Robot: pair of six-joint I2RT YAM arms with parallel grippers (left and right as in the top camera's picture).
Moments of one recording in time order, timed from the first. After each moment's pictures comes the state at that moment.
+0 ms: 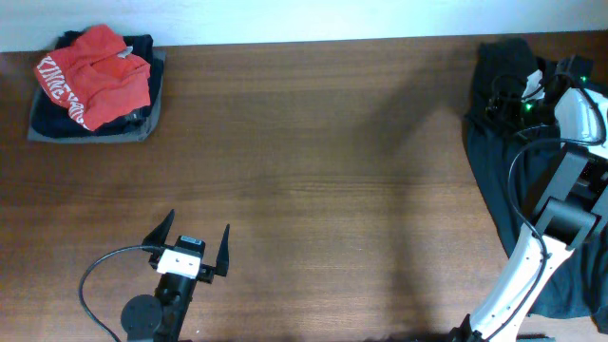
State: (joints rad) left arm 0.04 0.01 0.01 -0.05 0.30 0.20; right arm -0.47 2.43 2.04 -0.96 -0.42 0.06
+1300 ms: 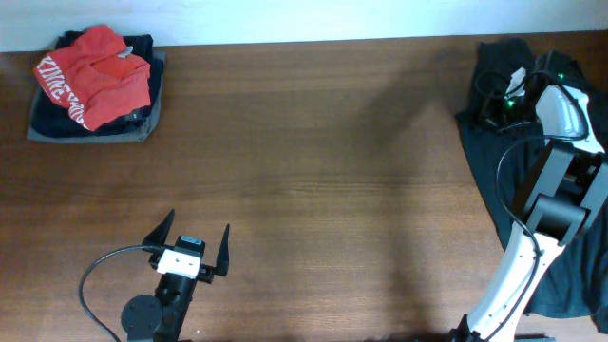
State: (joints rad) left arm 0.04 0.01 0.01 -0.05 0.30 0.20; right arm -0.40 2.43 2.01 -0.90 -0.43 0.14
